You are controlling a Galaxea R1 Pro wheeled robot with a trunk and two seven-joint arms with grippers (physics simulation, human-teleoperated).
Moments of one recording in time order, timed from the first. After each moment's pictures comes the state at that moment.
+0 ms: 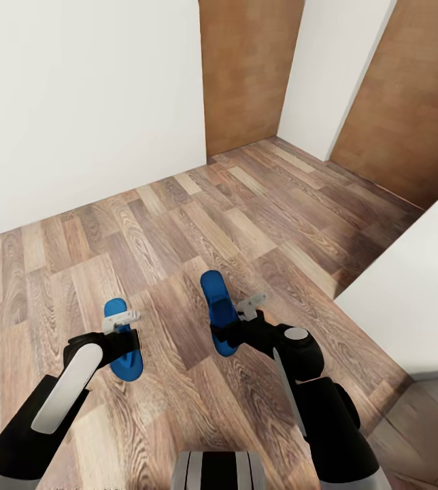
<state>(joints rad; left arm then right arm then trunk) -0.49 0.21 -0.27 -1.61 1.09 0.83 0.97 -0.48 0.17 0.23 -1.61 0.24 0.85 0.44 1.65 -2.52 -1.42</state>
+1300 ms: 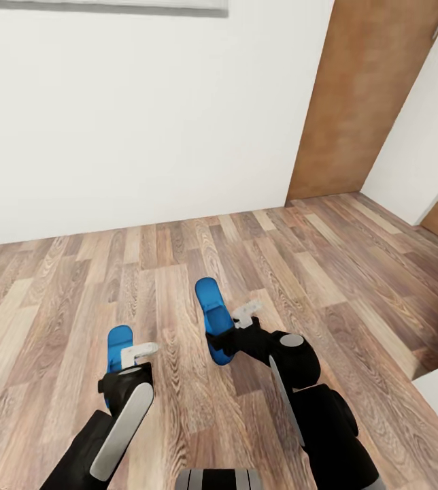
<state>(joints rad) -0.36 0.00 -0.36 -1.51 0.71 0.76 1.16 -0.45 0.17 0.26 -1.61 0.23 0.85 0.44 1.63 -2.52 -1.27</state>
